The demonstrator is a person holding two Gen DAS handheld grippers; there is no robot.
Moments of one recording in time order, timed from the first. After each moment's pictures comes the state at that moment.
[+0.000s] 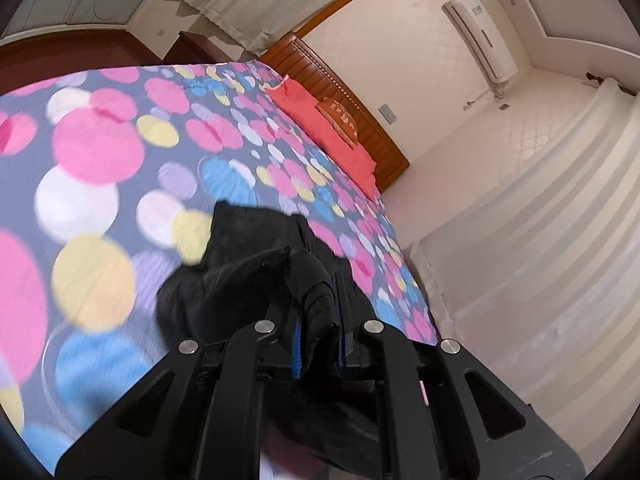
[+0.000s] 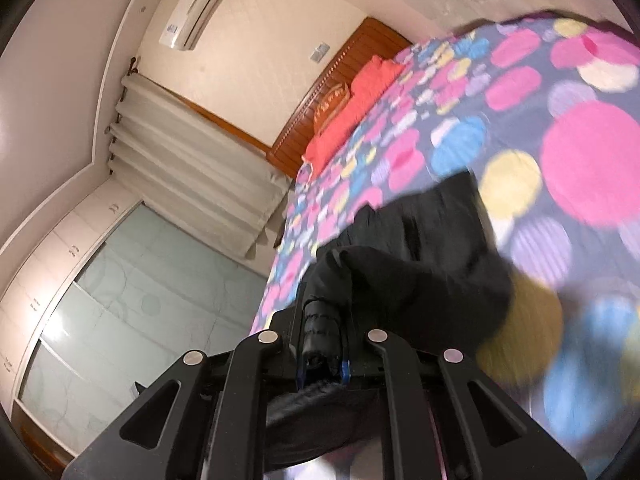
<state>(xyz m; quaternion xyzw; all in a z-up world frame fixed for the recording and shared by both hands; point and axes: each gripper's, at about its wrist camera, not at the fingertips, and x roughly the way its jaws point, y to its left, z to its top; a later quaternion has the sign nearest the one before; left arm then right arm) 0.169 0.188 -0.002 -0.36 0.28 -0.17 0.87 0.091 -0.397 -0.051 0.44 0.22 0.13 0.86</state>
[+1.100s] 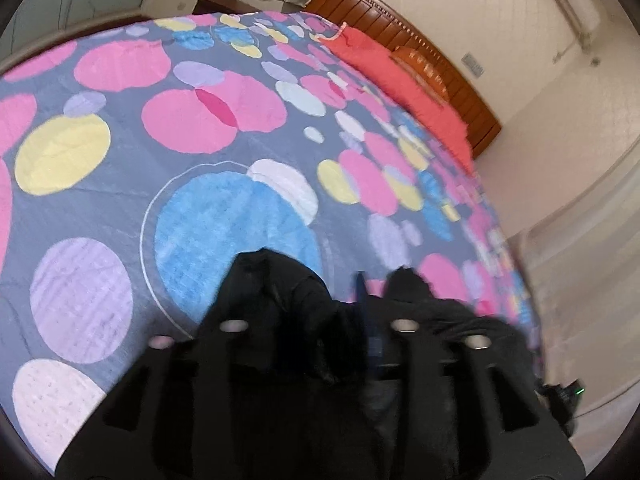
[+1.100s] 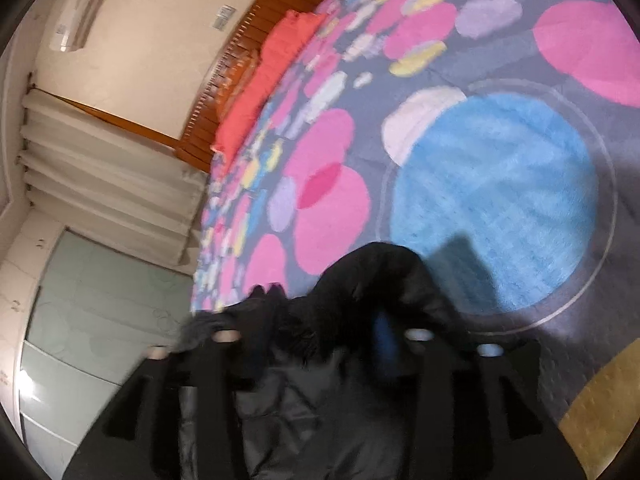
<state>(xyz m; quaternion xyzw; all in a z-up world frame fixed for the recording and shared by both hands) 0.481 0.143 -0.105 -0.30 0.39 -0.09 0.87 0.399 -0.457 -0.148 0.47 0.34 0.05 0.82</state>
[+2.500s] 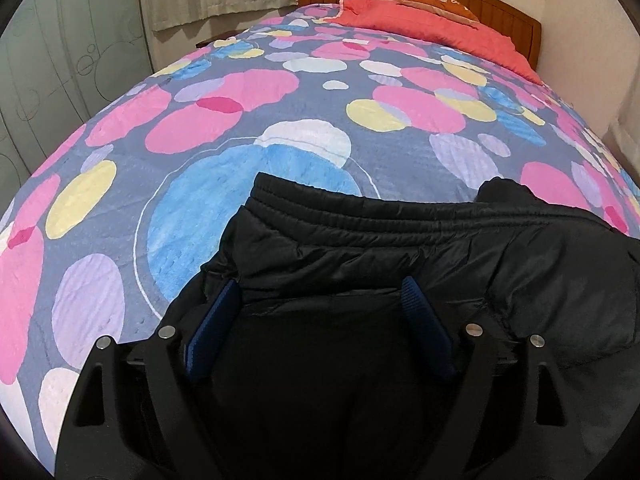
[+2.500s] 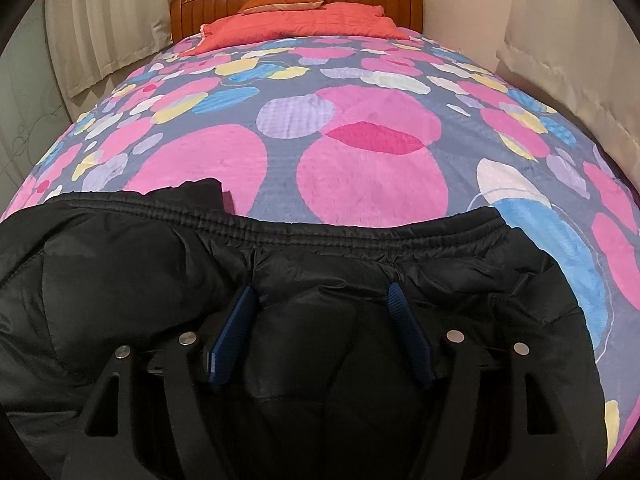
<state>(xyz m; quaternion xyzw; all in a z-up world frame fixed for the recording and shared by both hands) 0.500 0.051 -0.159 -0.04 0.43 0.04 0.90 0.462 -0.298 -0.166 0.03 0.43 -0.08 0.90</state>
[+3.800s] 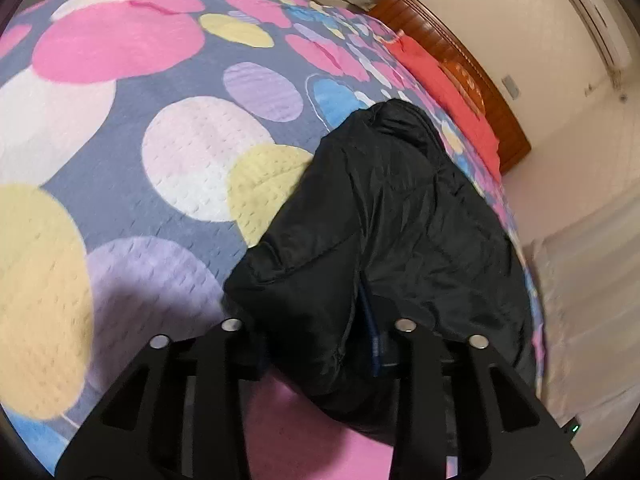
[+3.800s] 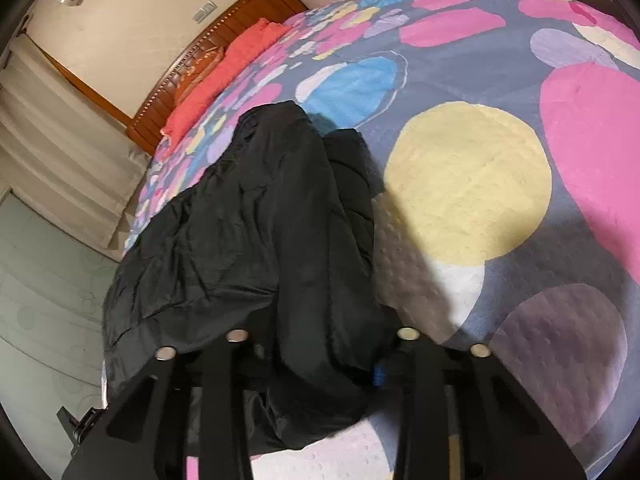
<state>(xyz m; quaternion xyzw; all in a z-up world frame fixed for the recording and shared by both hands) 0.309 0.160 -0.162 -0.35 0.40 -0.01 0.85 0.242 -0.400 -0.169 0.37 0.37 -0.07 0.85</state>
